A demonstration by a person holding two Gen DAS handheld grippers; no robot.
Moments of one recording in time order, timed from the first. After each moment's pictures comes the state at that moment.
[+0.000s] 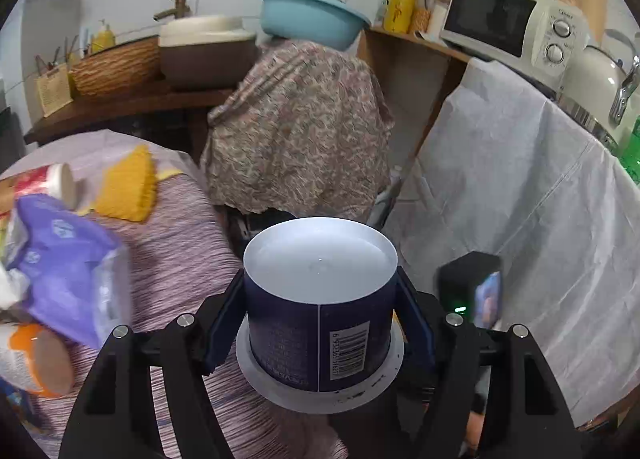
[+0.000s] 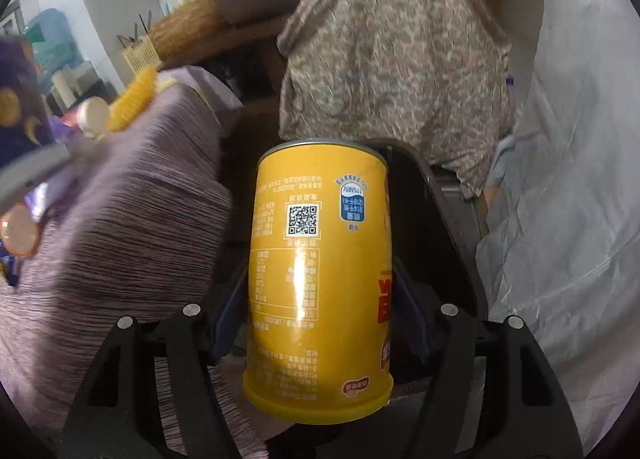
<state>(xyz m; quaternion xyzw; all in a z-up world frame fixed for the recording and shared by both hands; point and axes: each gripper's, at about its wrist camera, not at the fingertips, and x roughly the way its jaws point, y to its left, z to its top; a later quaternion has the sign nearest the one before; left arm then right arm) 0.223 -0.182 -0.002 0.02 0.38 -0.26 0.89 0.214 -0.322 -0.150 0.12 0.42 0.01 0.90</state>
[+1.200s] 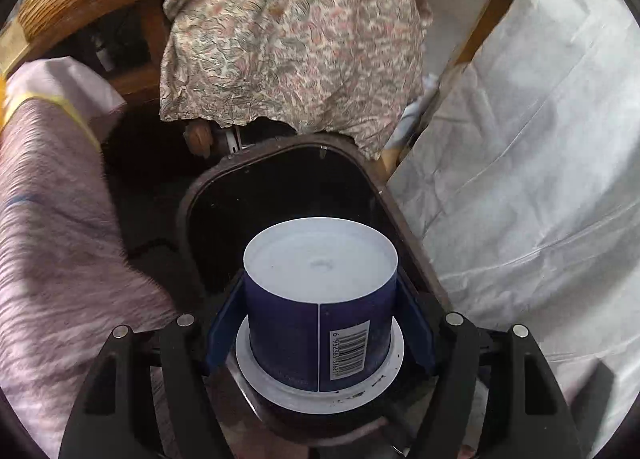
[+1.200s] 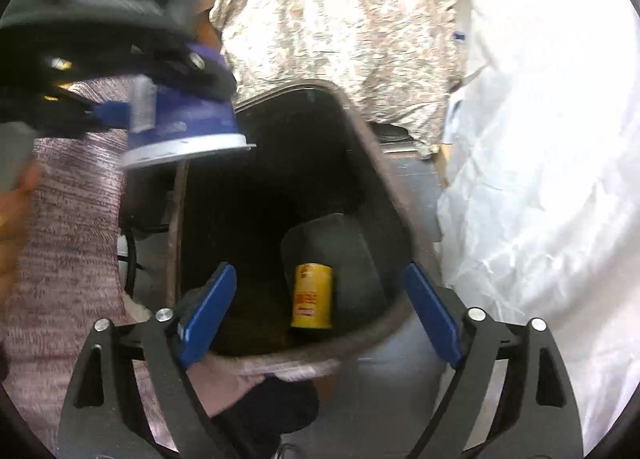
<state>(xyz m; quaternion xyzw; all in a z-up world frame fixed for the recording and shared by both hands) 0.333 -0.282 -0.138 0.07 0.54 -0.22 0.81 0.176 -0.360 -0.200 0.13 0.45 -0.07 0.88</state>
